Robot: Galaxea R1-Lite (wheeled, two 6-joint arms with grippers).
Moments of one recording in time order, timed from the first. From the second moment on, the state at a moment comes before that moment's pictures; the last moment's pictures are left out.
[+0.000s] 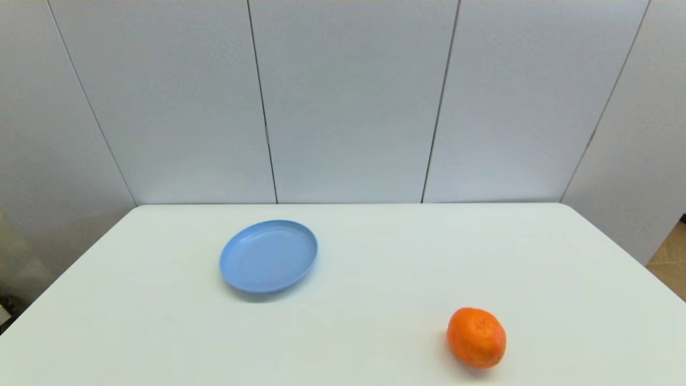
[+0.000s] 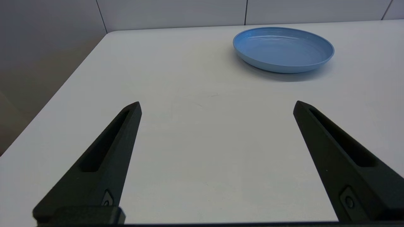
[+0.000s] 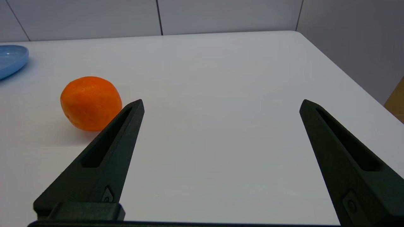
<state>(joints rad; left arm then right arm) -0.01 0.00 0.00 0.01 -0.03 0.05 0.00 0.00 0.00 -0.01 -0.03 0.03</state>
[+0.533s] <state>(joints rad) -0.01 0.00 0.00 0.01 -0.03 0.05 0.00 0.00 0.00 -0.01 -0.03 0.03</state>
